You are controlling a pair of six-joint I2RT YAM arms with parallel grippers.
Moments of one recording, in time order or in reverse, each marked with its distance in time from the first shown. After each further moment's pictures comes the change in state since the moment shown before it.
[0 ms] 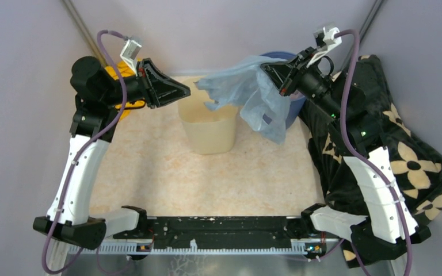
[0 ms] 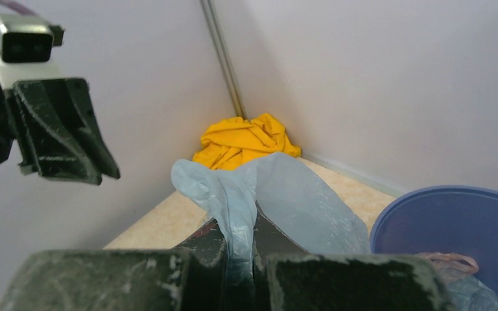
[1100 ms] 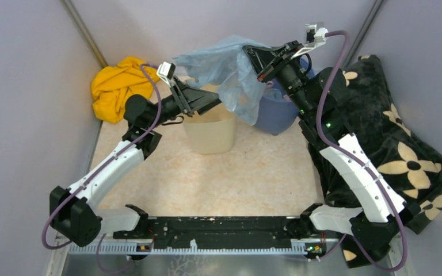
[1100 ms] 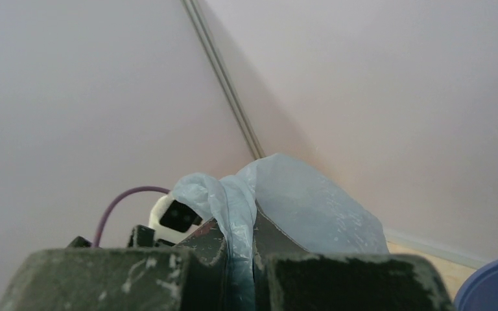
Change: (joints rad) left arm -0.232 -0.021 -0.579 0.875 -0.395 -0.861; right arm 0.139 0.074 -0.160 0.485 0.241 0.185
